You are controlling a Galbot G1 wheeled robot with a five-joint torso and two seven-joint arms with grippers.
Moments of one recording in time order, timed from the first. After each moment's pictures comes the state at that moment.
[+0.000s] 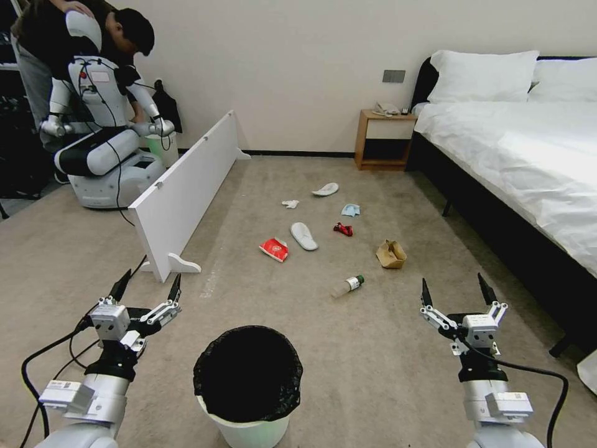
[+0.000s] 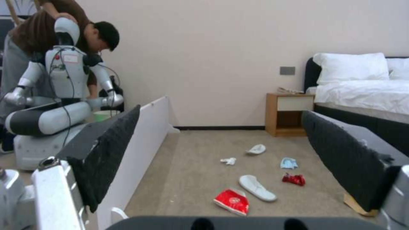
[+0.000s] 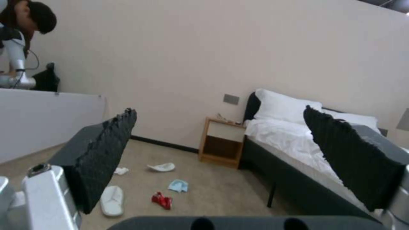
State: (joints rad) left arm 1.53 -1.23 -0.74 -2.18 -0.40 -0.10 0.06; right arm -1.50 1.22 0.57 2.09 0.03 0.25 0.23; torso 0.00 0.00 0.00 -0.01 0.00
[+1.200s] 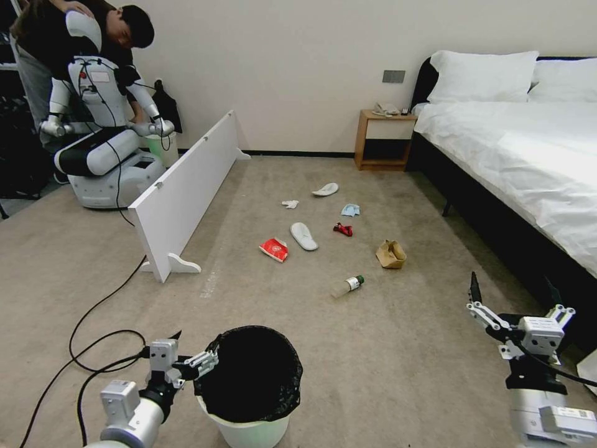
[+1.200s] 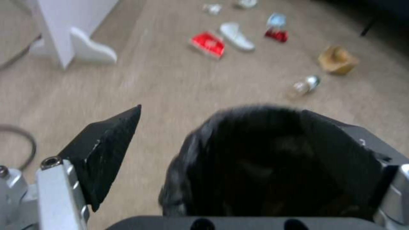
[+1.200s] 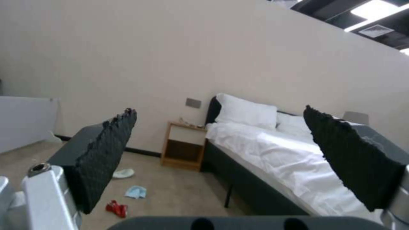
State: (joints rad) left arm 1.57 -1.08 -0.52 -2.15 -0.61 0.34 -0.19; right arm -1.62 1.28 0.76 2.20 0.05 0.25 0.23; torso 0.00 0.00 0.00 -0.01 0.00
